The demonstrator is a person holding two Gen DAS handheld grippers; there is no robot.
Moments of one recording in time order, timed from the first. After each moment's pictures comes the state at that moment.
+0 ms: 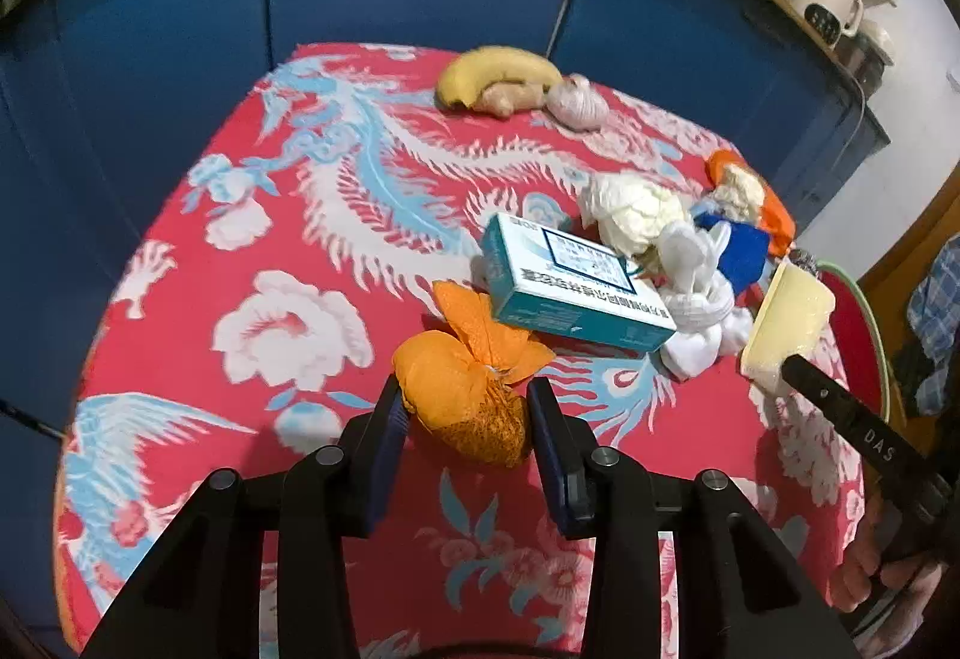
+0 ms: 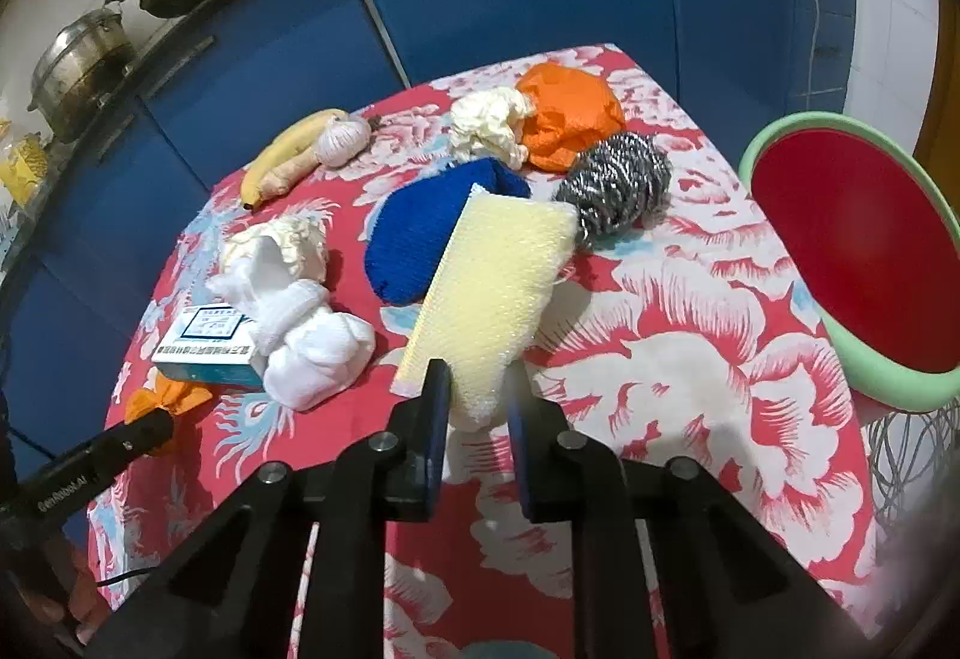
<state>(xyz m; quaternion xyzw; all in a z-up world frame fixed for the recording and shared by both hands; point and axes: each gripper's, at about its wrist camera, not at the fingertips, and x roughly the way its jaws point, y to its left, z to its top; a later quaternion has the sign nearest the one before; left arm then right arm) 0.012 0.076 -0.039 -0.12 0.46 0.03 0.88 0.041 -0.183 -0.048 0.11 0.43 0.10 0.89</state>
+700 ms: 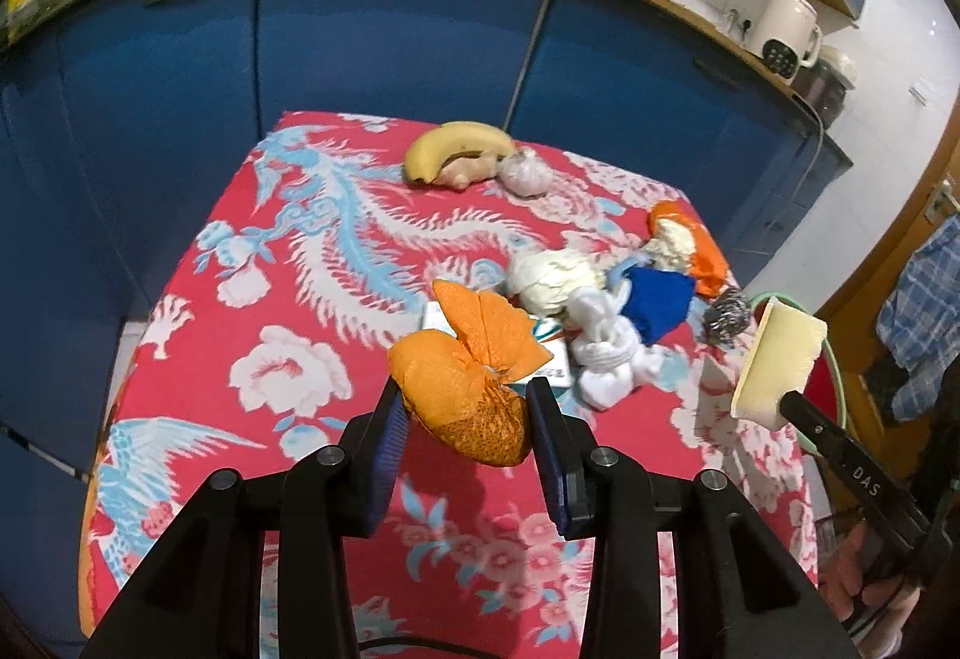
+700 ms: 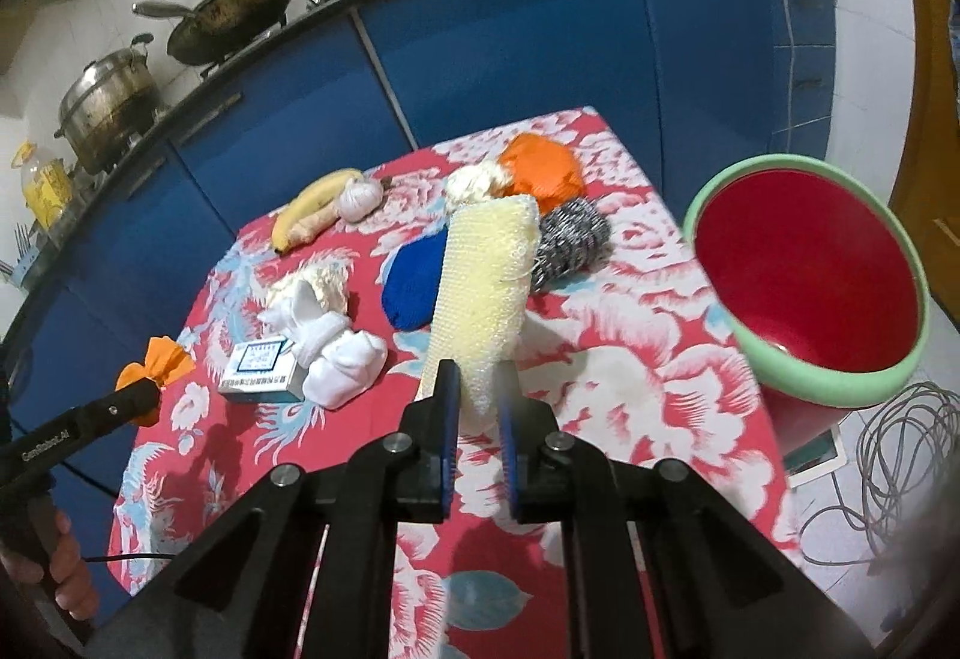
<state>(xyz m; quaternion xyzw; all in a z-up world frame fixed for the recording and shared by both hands) -0.008 0.061 0.009 -0.12 0.41 0.00 0.90 -0.004 -0.219 -0.006 0.13 0.37 0.10 0.92</state>
